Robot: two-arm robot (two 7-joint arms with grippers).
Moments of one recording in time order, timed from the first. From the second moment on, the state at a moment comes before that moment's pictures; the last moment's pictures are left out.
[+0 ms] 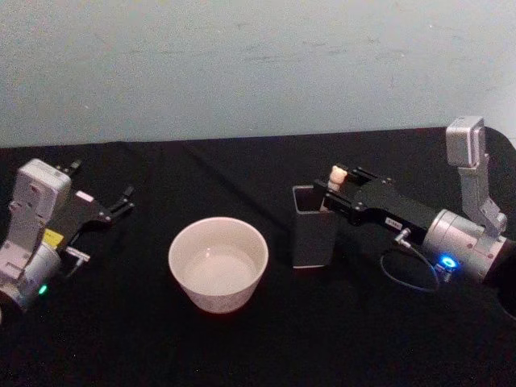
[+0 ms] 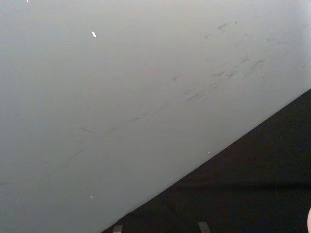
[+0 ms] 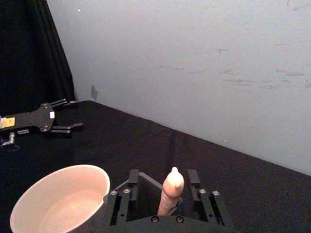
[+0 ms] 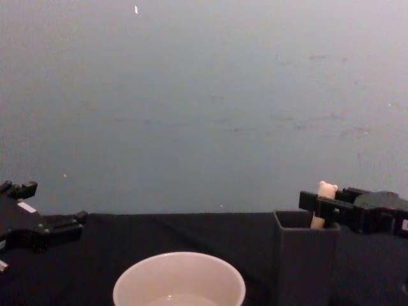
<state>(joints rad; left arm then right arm) -0.20 0.60 0.45 -1.41 -0.25 -0.12 0.03 0.32 0.48 -0.42 -1.31 0.60 -0.02 0.59</state>
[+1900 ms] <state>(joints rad) -0.20 0.60 0.45 -1.41 -0.25 -0.12 0.03 0.30 0.52 -0.34 -1.54 0.56 -0.12 0.59</state>
